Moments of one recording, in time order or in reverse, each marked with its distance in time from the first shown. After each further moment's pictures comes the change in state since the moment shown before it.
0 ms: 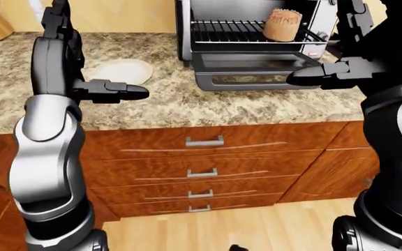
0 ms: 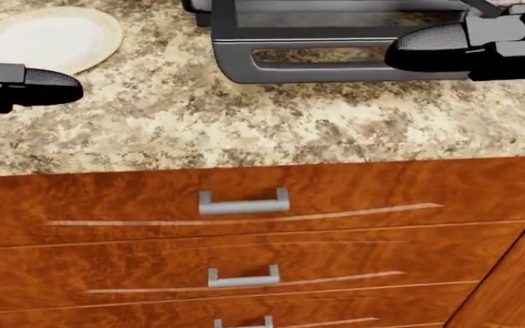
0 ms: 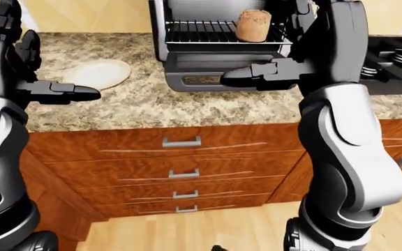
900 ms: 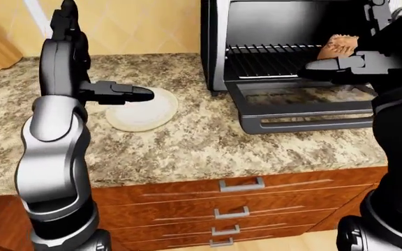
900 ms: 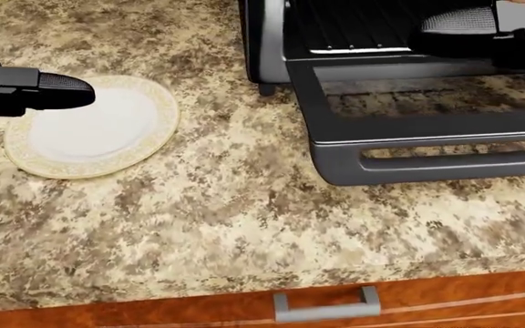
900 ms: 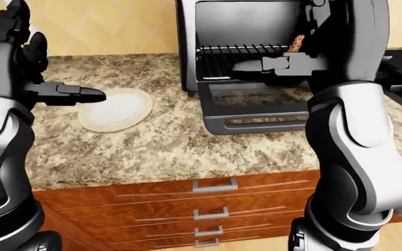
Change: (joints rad) left arm -0.001 -0.021 -0.020 -0.008 0.019 0.013 -0.005; right arm 0.005 -0.030 -0.022 -0.004 0.049 -0.039 -0.051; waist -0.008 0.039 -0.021
